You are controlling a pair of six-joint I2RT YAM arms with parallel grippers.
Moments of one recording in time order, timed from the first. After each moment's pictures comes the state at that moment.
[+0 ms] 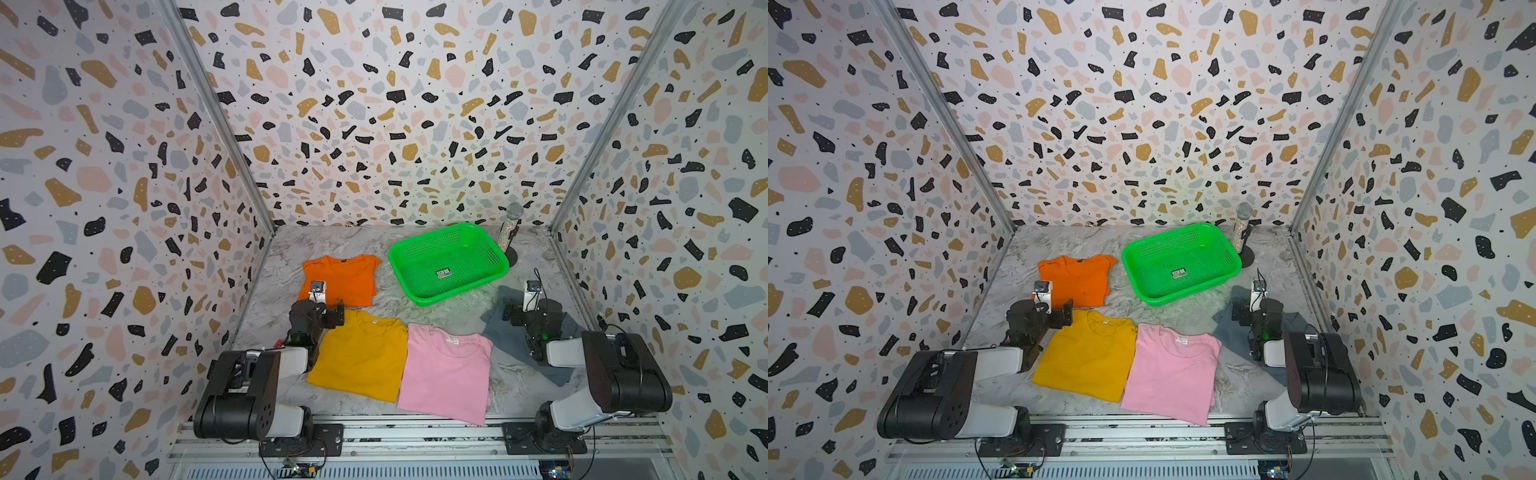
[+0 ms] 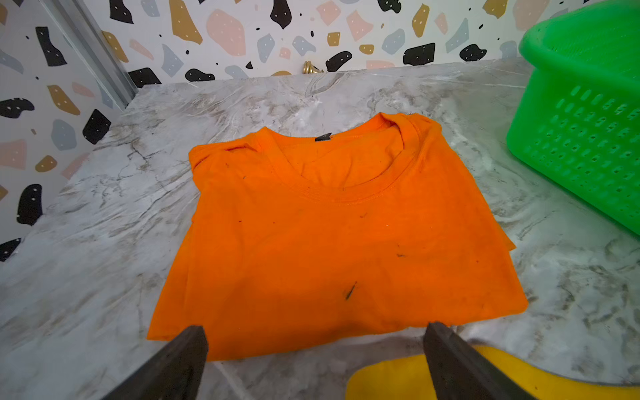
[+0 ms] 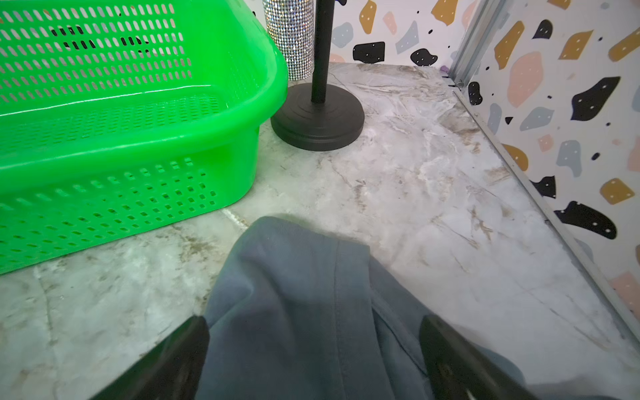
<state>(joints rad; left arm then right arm) -0.04 1.41 0.31 0.68 0.04 0.05 -0.03 1.52 0.32 0.79 -0.04 -0.07</state>
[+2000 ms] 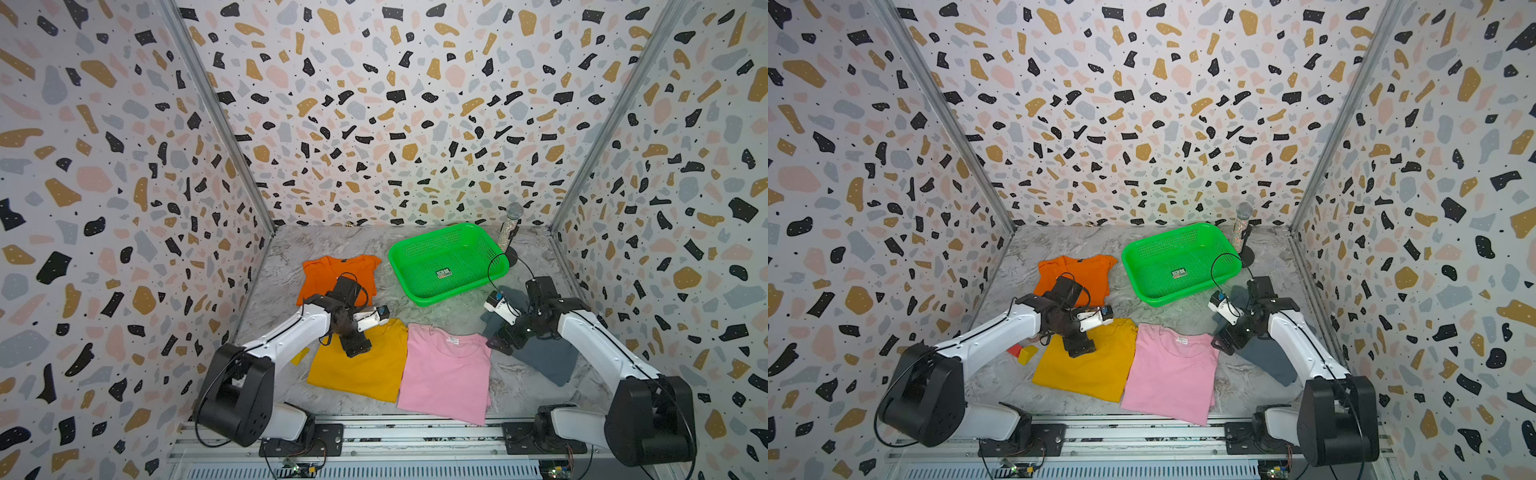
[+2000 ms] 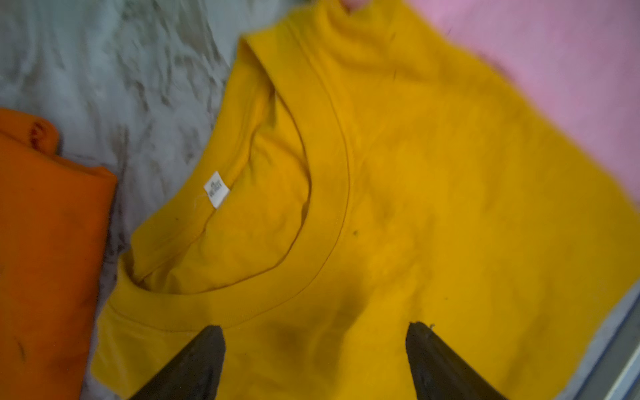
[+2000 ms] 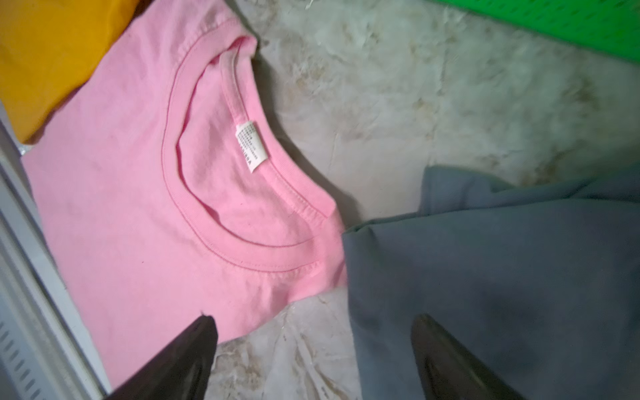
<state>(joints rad) -0.37 1.46 0.86 -0.75 0.17 0.83 0.11 1.29 0.84 -0.89 -0.47 -0.68</state>
